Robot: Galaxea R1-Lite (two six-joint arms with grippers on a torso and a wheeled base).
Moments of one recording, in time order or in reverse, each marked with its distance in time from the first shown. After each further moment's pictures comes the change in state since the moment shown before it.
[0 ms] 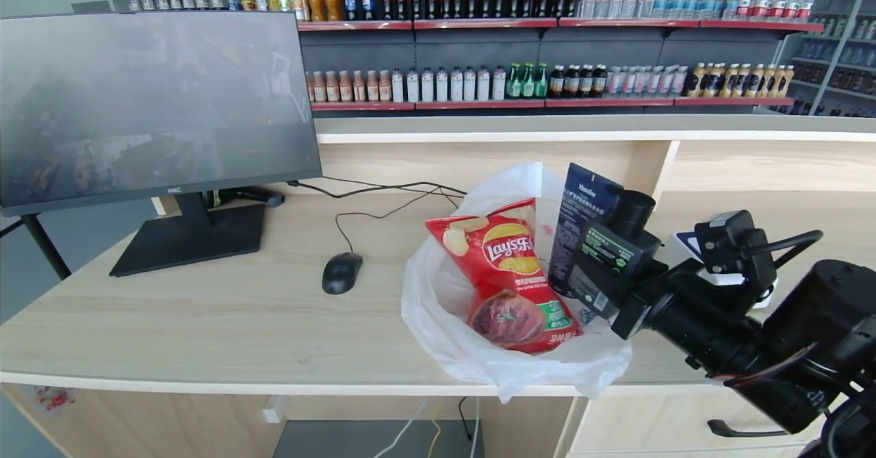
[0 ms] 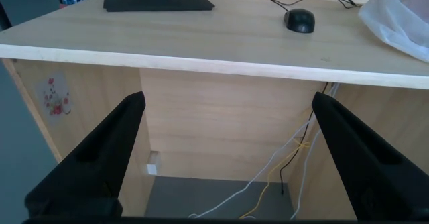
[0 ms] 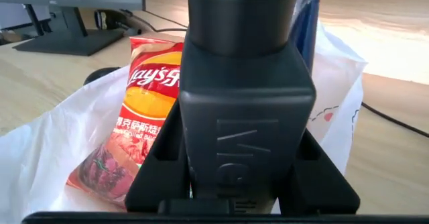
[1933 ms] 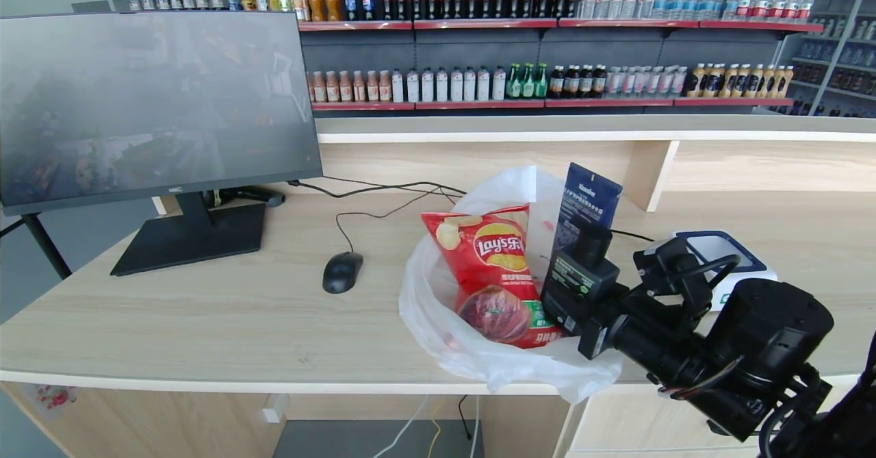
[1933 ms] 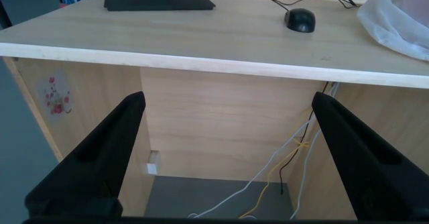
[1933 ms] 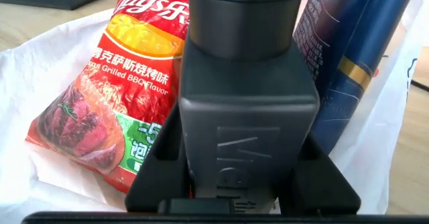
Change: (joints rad) left arm 0.000 0.000 0.000 0.000 0.000 0.000; right arm 0.053 0.131 -0.013 -0.004 -0.046 -0.029
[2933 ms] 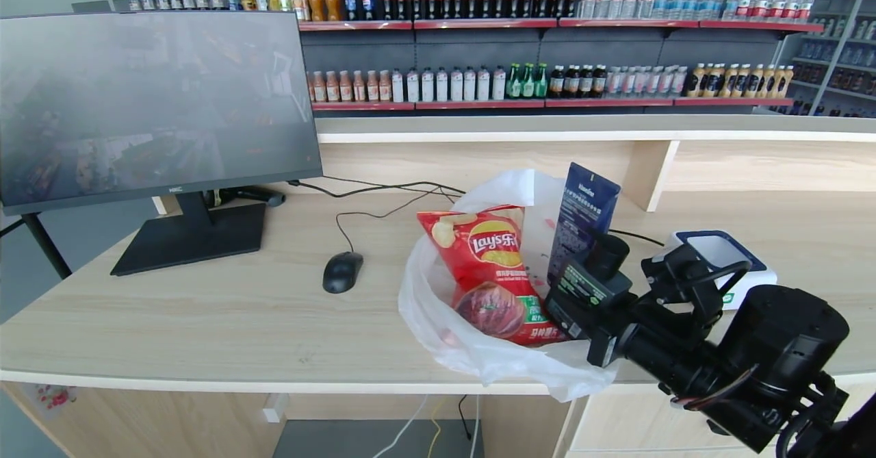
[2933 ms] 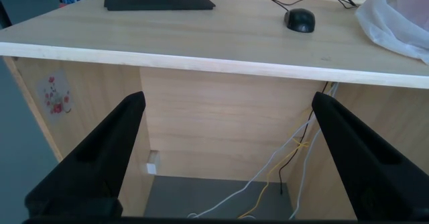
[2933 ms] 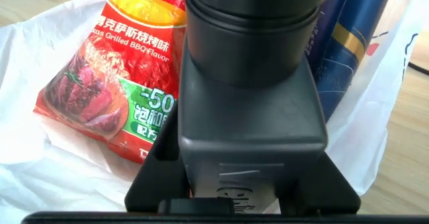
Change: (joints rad) left arm 0.000 0.000 0.000 0.000 0.000 -0.002; right arm -0.008 -0.033 0.041 0.006 -0.004 -0.001
